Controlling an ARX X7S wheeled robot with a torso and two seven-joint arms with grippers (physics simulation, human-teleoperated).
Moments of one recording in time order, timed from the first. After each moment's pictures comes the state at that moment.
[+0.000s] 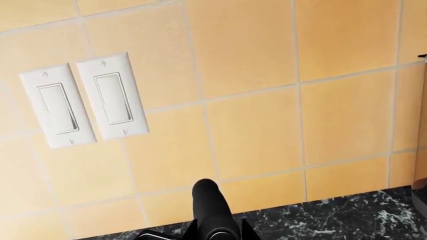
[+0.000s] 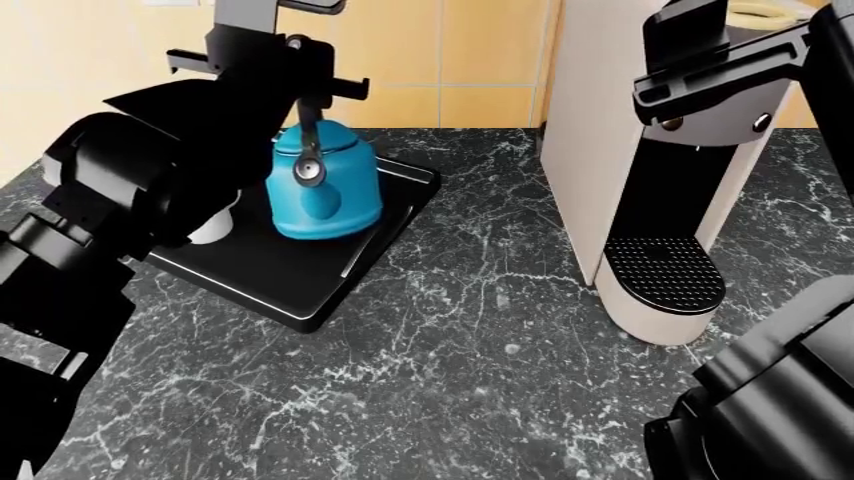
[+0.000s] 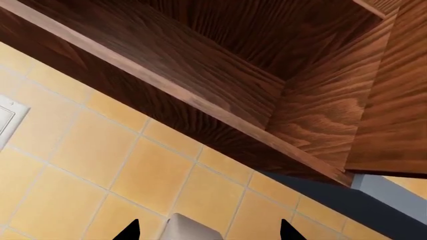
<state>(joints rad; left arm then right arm) -1.50 -0.35 0.99 -0.56 -1.00 -0.48 -0.45 1.20 0.12 -0.34 -0.80 -1.17 1.38 -1.04</state>
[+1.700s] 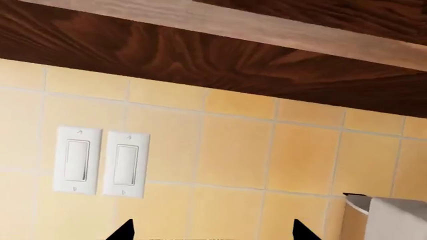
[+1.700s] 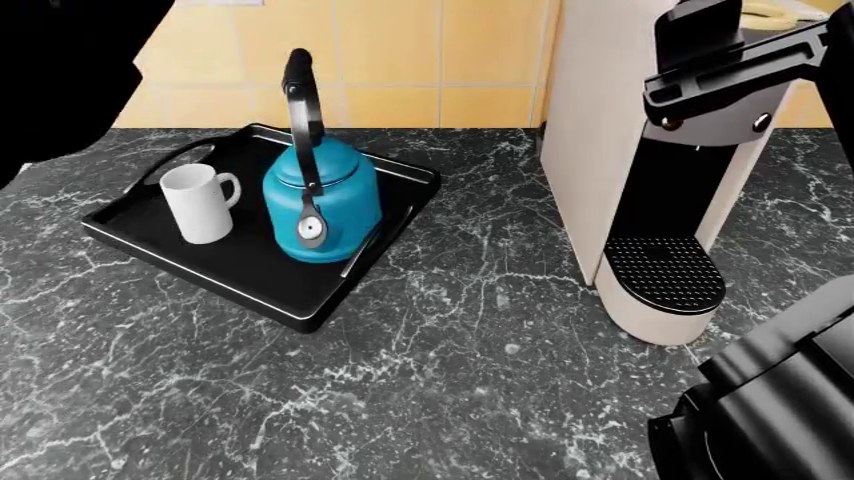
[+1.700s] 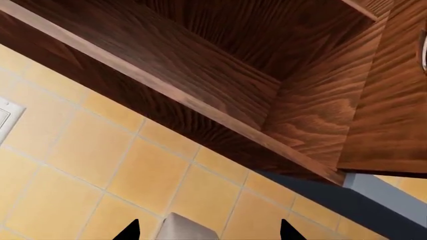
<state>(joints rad) -1.49 -0.64 0.67 -0.03 -1.34 -0.54 -0.65 1.22 0.13 -0.35 -0.80 -1.23 1.40 -1.09</state>
